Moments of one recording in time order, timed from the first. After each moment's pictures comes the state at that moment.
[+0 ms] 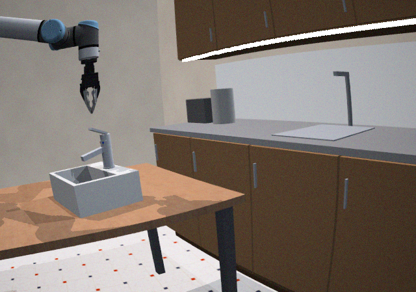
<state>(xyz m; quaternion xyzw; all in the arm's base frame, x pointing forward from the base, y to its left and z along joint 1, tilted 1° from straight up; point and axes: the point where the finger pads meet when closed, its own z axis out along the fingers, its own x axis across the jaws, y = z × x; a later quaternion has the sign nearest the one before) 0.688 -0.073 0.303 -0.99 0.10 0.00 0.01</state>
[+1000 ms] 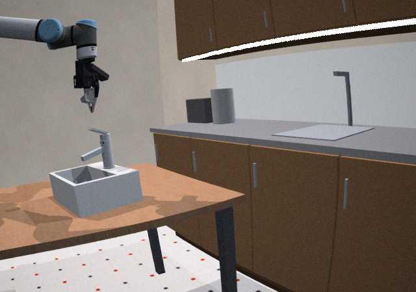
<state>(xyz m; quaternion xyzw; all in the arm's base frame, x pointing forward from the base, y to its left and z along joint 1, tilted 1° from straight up) 0.689 -0.084 0.306 -0.85 0.53 0.01 0.00</state>
